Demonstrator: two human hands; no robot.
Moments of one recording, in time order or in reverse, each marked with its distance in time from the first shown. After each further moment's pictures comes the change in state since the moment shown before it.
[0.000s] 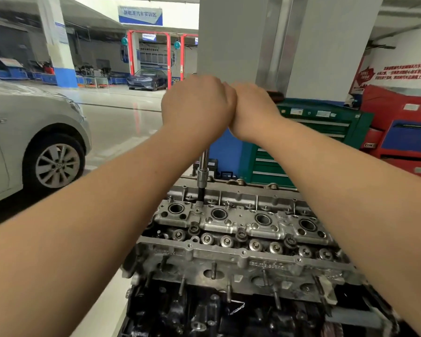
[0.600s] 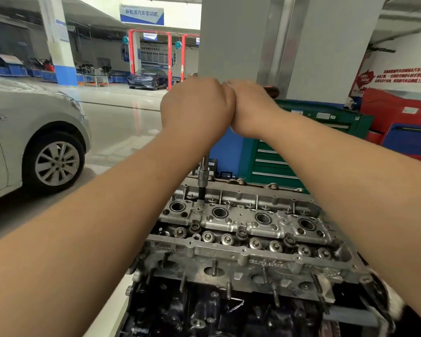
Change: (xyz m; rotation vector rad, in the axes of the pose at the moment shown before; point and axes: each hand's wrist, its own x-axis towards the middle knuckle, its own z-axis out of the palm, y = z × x) left_hand -0.006 -0.005 -0.004 -0.035 0.000 -0.037; right_hand 0.004 -0.004 -0.007 -0.009 -0.049 -0.069
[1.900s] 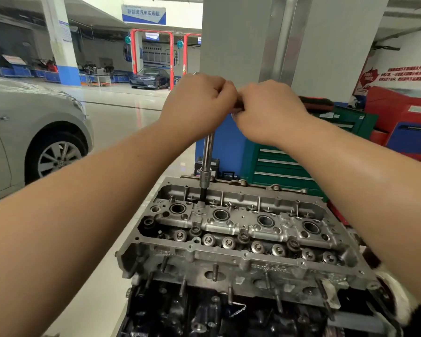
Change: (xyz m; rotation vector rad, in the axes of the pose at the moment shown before) left_hand 0.011 -0.018 0.007 -0.465 -0.149 0.105; right_hand -0.017 0.015 -0.005 -0.149 0.052 0.043
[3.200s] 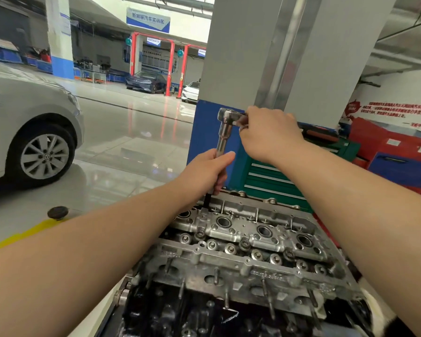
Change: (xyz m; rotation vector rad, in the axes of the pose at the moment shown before) left_hand -0.072 -0.049 0.050 -0.914 -0.326 -0.480; right_hand 0.006 -0.012 0.013 -0.071 0.020 0.088
